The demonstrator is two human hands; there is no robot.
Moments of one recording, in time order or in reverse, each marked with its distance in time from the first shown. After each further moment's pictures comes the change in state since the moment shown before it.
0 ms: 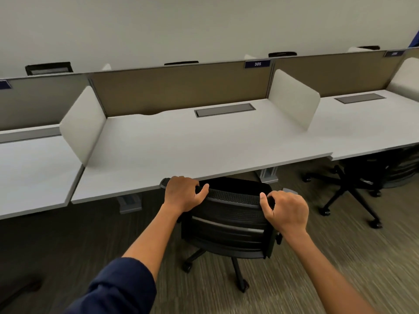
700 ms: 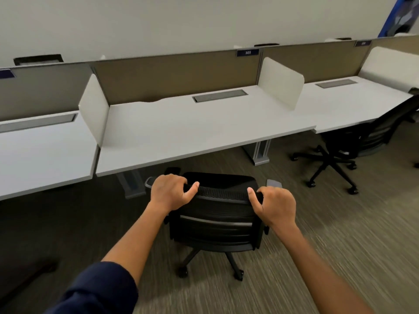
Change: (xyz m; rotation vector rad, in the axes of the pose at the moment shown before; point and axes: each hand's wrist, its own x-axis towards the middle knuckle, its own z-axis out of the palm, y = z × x) left_hand -0.207 -0.062 -0.042 0.054 0.017 0.051; right_hand -0.167 -0.125 -0.106 -0.034 -0.115 0.023
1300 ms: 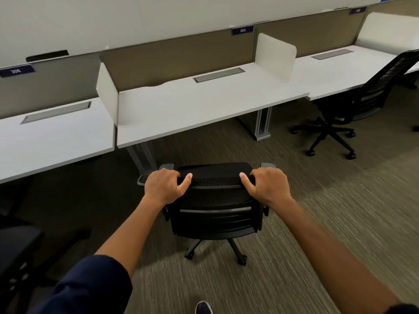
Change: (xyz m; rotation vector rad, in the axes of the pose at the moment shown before) left_hand -0.194 0.016 -0.052 -0.038 -0.056 -0.046; right_hand -0.144 -0.041 -0.097 -0.084 -0.270 -0.097
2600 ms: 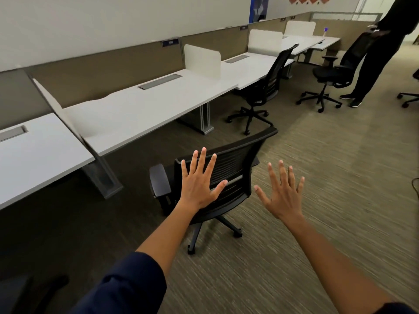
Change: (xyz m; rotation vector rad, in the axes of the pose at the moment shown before) left_hand -0.189 -0.101 0.001 -0.321 0.092 0.544; right_hand -0.277 -0.253 -0.018 0.068 0.063 0.668
